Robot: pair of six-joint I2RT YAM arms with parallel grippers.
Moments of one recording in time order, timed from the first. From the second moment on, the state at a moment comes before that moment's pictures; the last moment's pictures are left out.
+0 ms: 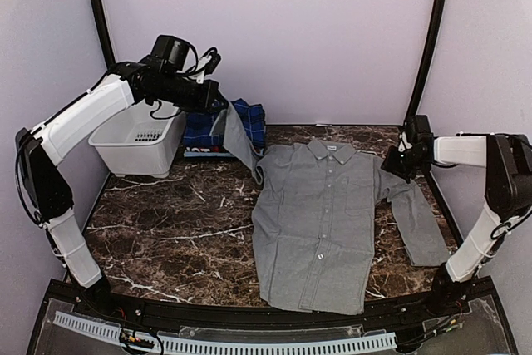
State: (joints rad) left arm -0.50 1.76 1.85 -0.75 0.26 -0.22; right arm 0.05 1.65 1.01 -0.28 -0.07 0.42
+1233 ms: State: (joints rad) left arm -0.28 2.18 2.27 -0.54 0.15 -0.21; right arm 0.26 2.27 1.65 -0.27 -0.18 0.44
